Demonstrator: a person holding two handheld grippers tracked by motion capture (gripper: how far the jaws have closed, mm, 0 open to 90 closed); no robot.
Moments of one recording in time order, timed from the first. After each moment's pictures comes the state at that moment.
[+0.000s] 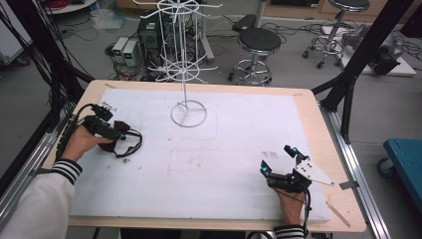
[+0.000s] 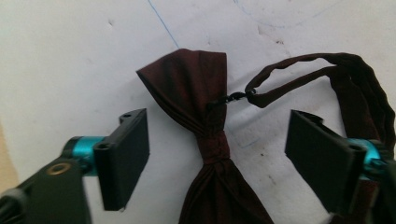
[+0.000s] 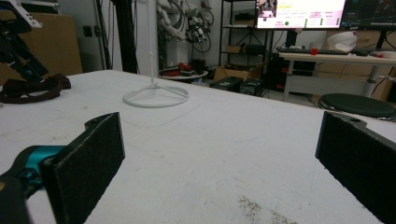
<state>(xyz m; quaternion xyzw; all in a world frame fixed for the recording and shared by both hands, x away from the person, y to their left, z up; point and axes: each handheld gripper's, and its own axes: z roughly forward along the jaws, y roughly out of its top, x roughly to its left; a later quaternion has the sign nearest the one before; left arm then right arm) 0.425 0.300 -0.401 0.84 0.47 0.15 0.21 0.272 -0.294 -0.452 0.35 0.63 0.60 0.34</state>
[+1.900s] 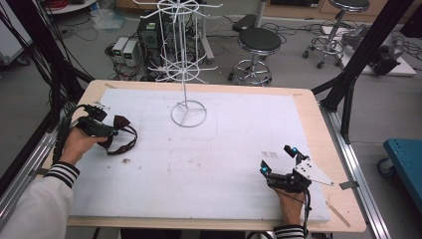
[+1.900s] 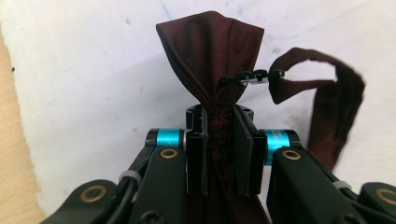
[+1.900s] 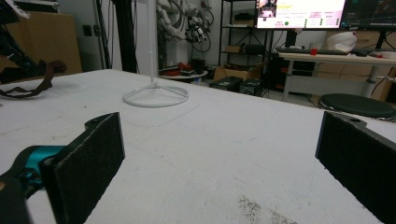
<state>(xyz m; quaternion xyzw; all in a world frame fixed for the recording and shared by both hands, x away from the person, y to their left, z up) 0.410 0.309 -0.386 0.81 0.50 0.16 0.26 0.271 -0.293 -0.452 0.35 0.64 0.60 0.33</state>
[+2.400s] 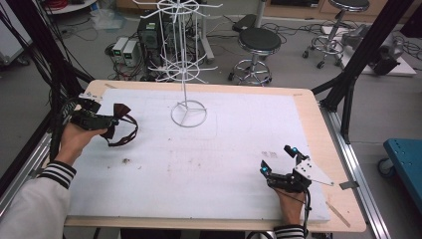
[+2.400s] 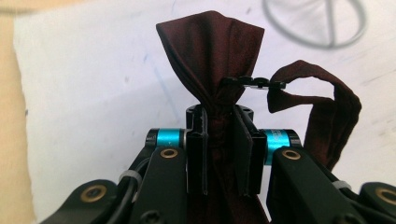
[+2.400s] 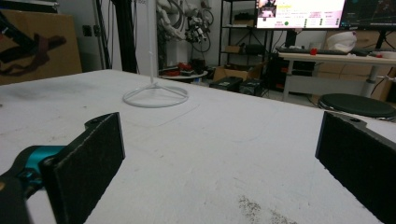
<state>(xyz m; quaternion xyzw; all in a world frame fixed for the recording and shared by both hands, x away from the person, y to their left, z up) 0.401 0.303 -0.349 0.78 0.49 0.18 0.35 0.271 -0.293 -0.452 0.35 0.64 0.60 0.33</state>
